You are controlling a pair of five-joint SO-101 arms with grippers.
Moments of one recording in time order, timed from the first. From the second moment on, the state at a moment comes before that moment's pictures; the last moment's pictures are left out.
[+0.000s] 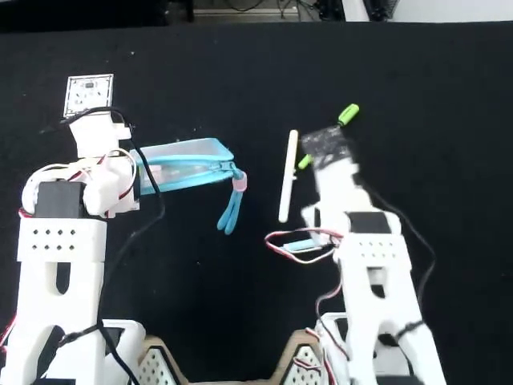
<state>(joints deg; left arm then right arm) -5.5 -34.6 29.4 74.0 1.5 0.4 -38.1 61.6 50.9 24.4</state>
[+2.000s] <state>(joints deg) -5.5 -34.6 29.4 74.0 1.5 3.5 -15.8 20.7 80.6 24.2</state>
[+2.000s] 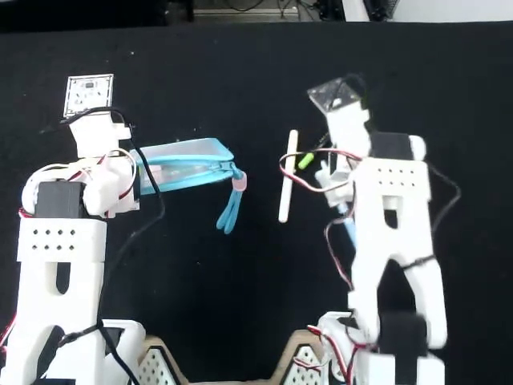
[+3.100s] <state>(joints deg) -5.5 -34.6 30.1 73.6 1.5 -44.1 -74.8 31.0 49.0 2.9</state>
